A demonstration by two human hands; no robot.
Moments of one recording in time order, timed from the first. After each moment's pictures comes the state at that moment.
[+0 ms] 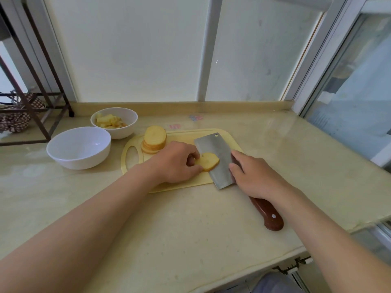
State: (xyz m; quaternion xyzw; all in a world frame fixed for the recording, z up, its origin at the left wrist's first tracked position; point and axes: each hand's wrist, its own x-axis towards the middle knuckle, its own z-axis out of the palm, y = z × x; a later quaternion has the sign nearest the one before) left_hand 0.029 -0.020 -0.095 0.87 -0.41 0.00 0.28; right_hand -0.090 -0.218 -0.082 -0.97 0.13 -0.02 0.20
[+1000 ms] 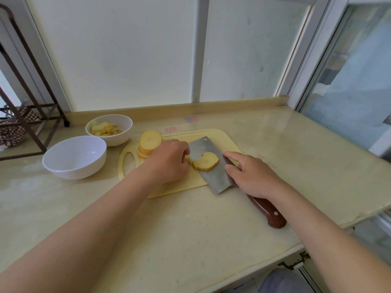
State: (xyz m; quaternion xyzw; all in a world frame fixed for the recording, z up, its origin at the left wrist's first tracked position) left_hand 0.035 -0.020 -0.091 0.90 -0.37 0.03 0.22; right_hand -0.089 -0.228 -0.095 -0.95 0.12 -0.03 0.27
